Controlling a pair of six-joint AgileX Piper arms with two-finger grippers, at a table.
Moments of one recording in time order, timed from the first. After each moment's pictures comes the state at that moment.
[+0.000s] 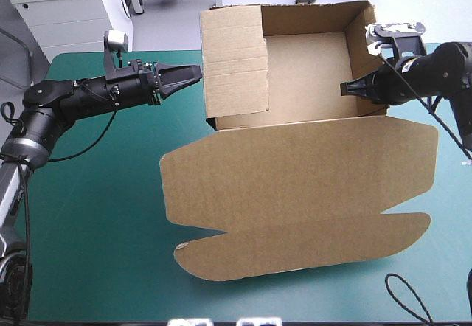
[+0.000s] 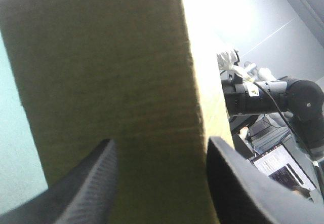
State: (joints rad) left arm -0.02 1.53 -1.37 -1.60 1.20 0.81; right arm 0.10 1.48 -1.72 0.19 1.18 -0.09
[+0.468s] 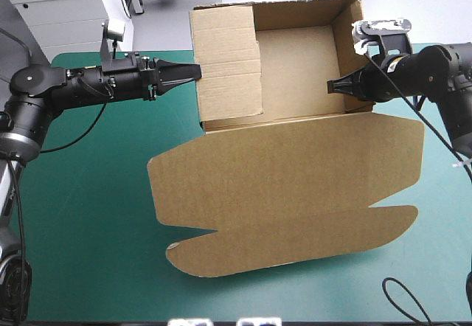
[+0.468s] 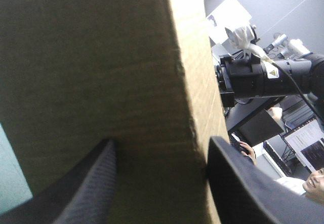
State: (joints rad) left arm -0.02 1.53 -1.50 -1.43 1.21 0.72; right arm 0.18 1.48 -1.72 0.16 1.12 -0.05
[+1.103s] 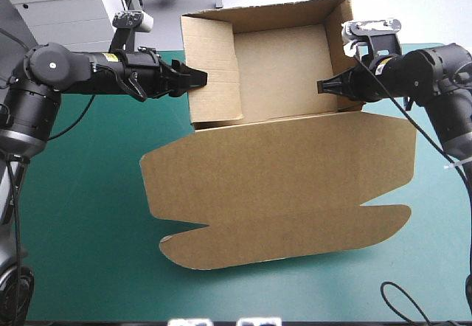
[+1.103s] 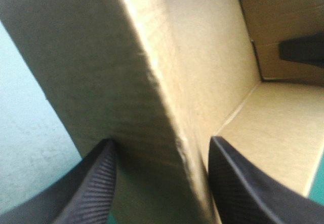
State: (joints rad) left arm -0.22 1.52 -1.77 -0.69 1.09 0.30; right arm 0.25 1.48 -1.72 0.10 1.08 0.03
